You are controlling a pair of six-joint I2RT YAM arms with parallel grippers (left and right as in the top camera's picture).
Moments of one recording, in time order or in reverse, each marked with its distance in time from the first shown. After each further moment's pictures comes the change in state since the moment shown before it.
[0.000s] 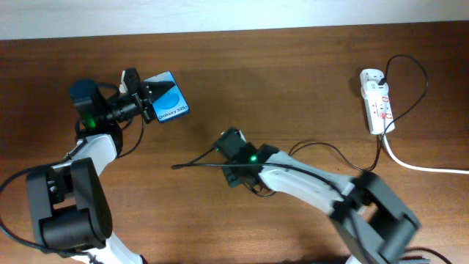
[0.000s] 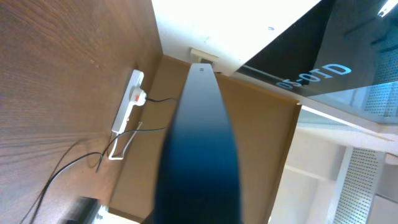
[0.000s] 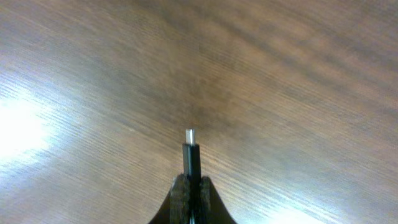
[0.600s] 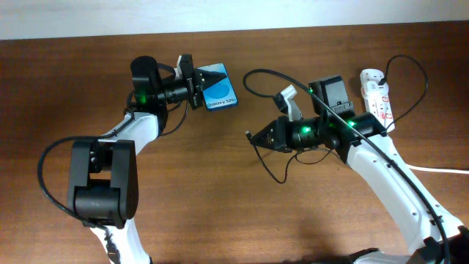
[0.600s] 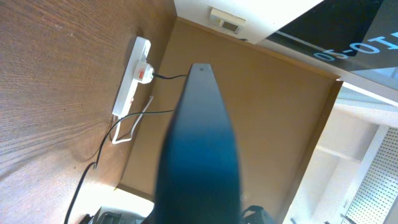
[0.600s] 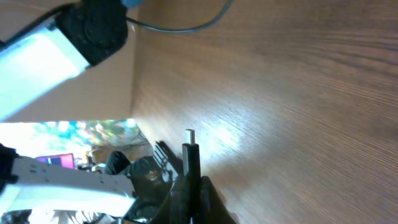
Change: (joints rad) left arm -0.297 0.166 0.222 -0.054 -0.114 -0.016; right arm -0.504 -0.353 0.049 -0.175 -0.982 0.068
